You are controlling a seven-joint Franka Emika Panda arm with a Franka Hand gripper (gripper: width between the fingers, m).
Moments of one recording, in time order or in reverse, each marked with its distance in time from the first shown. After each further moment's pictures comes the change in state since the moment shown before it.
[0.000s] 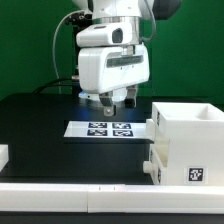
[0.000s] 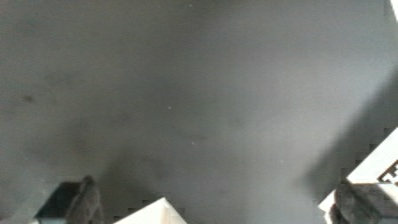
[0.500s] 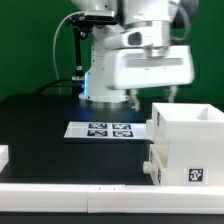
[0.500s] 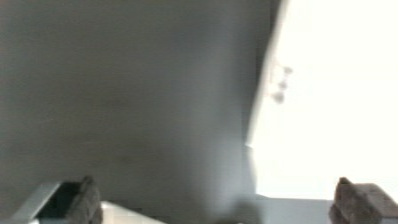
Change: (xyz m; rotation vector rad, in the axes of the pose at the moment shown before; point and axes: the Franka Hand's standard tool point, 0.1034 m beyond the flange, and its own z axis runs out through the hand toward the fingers) arm 0.052 -0.083 0.008 -0.036 0.051 0.486
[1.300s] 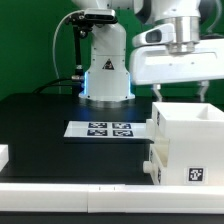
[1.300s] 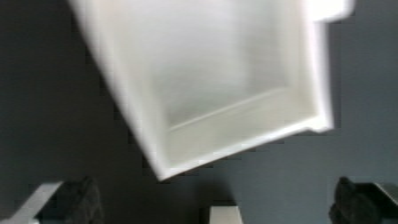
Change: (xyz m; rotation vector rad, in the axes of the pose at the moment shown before) arm 0.020 -0.053 -0.007 0.013 -0.009 0.564
